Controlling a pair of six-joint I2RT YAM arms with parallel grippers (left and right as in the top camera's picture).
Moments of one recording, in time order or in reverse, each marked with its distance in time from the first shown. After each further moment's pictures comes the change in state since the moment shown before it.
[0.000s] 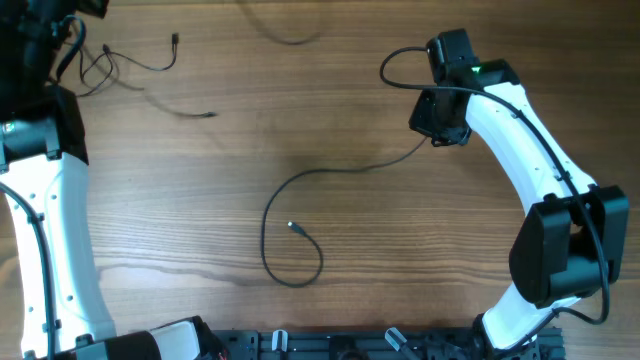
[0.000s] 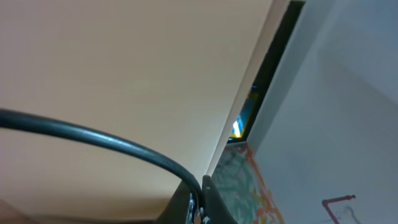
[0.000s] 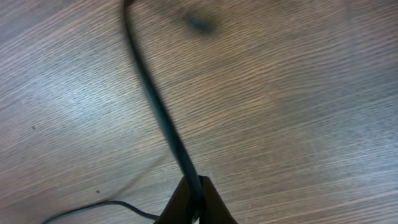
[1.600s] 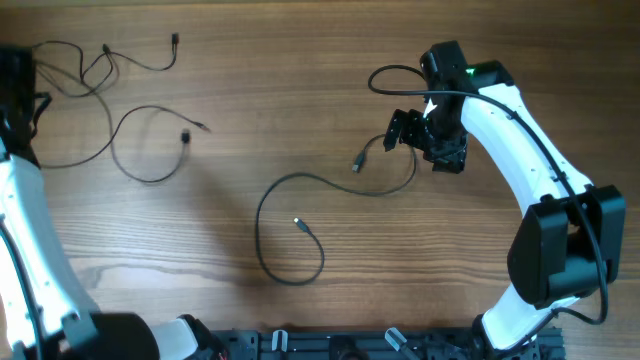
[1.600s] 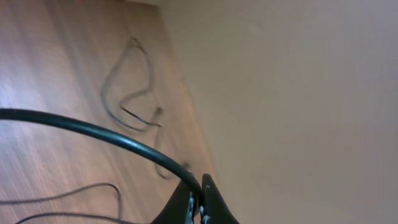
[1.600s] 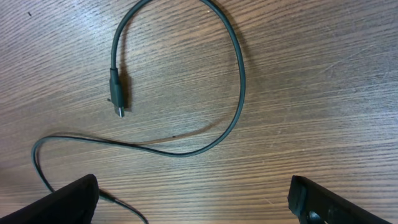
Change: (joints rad) left arm 0.251 0.062 0.005 -0.785 -0.571 0.861; right arm 0.021 0.000 -0.005 -0.175 -0.223 -0.054
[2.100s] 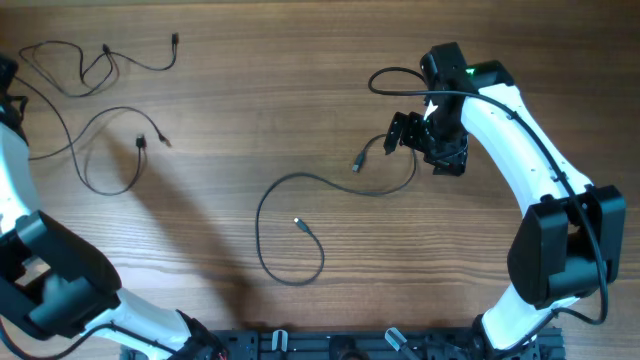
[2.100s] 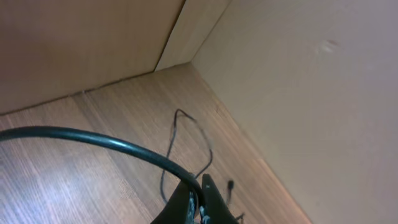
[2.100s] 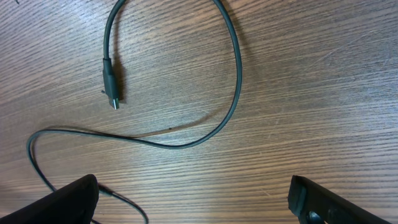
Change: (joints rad) left arm 0.110 0.342 -0.003 0.401 -0.052 0.421; right arm 0.000 0.000 0.000 -0.028 -0.007 0.000
